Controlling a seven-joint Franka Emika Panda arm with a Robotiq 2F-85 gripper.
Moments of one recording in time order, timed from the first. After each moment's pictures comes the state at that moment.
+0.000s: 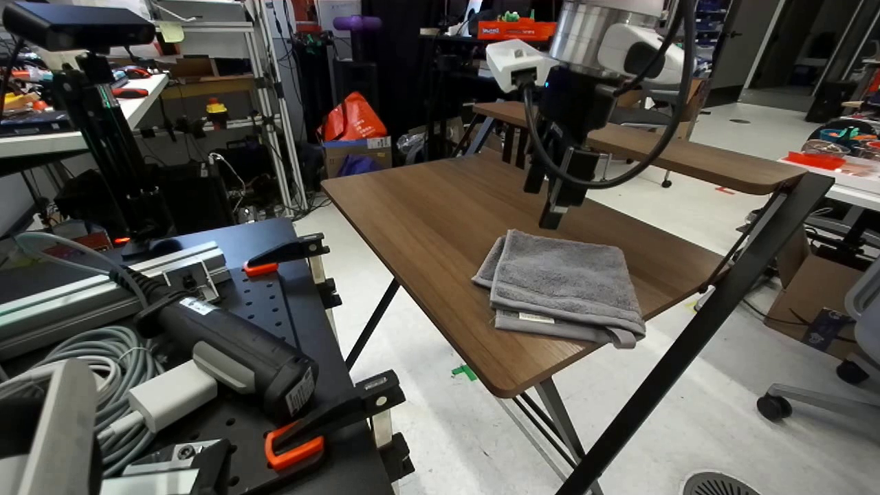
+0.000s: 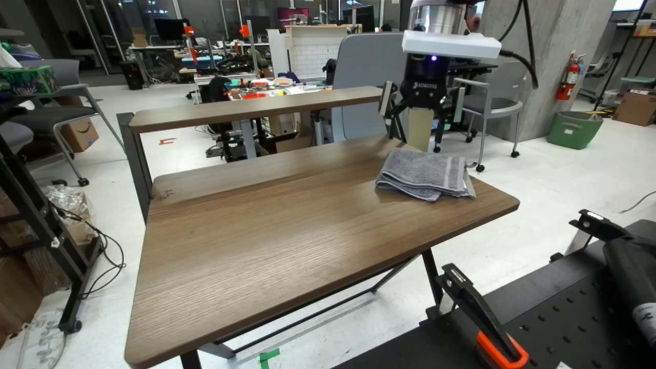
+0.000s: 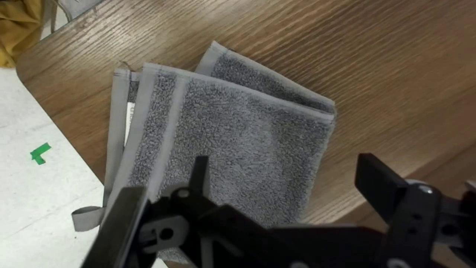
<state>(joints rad) -0.01 0.57 -0.01 -1.86 0.15 2.34 0.31</state>
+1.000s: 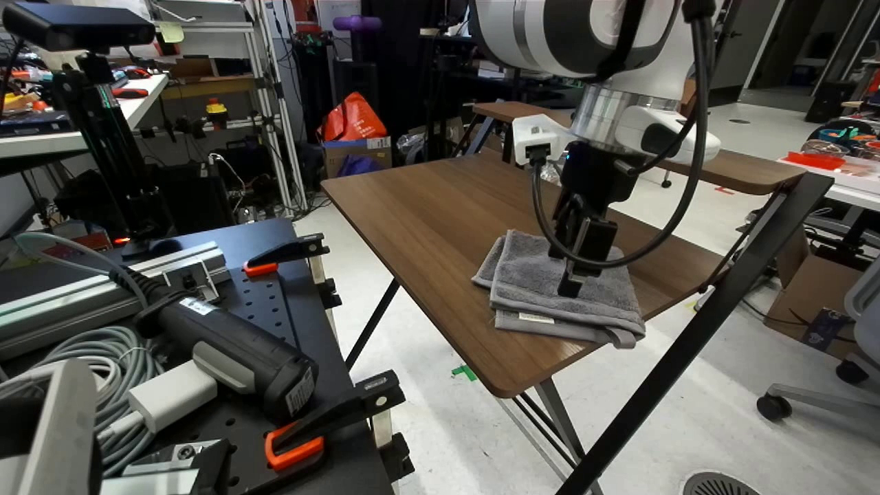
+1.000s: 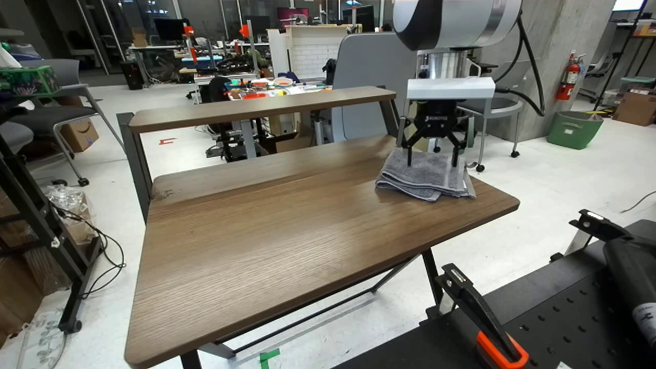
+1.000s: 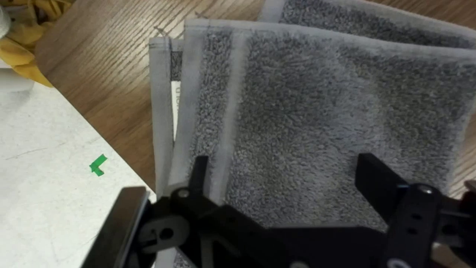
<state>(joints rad) 0.04 0.75 -0.12 -1.76 0.11 2.36 0.46</state>
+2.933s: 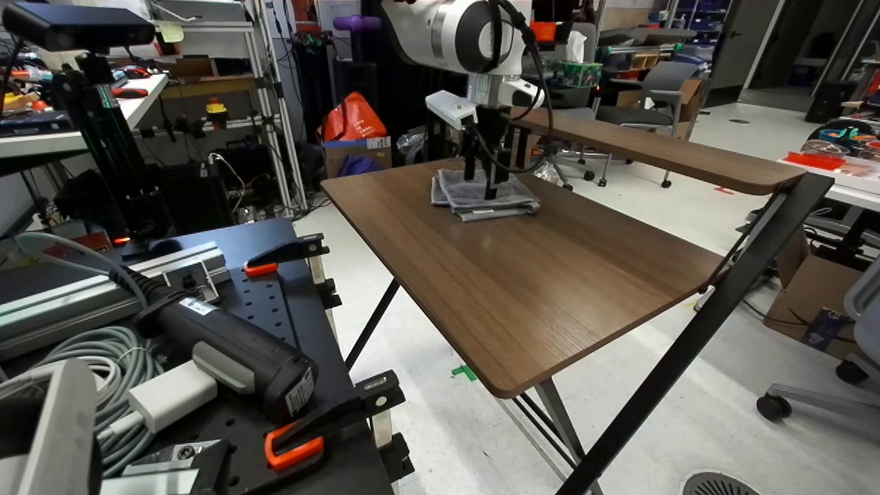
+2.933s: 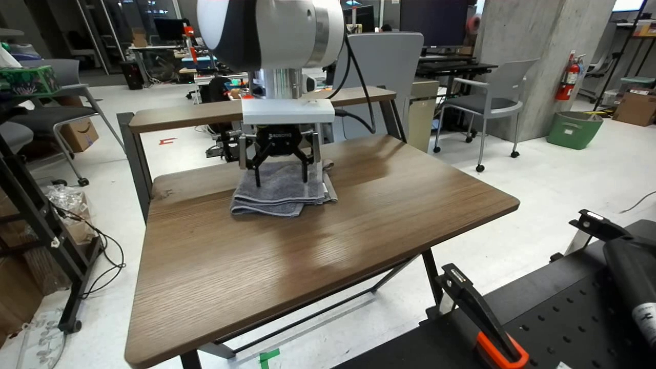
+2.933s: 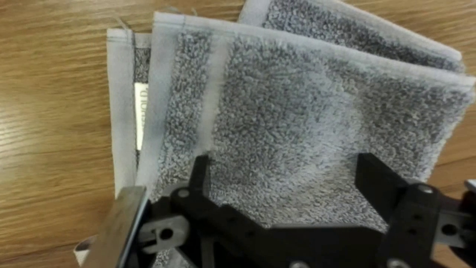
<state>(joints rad) 0.33 1.01 0.04 -1.32 0.02 2.33 0.38</state>
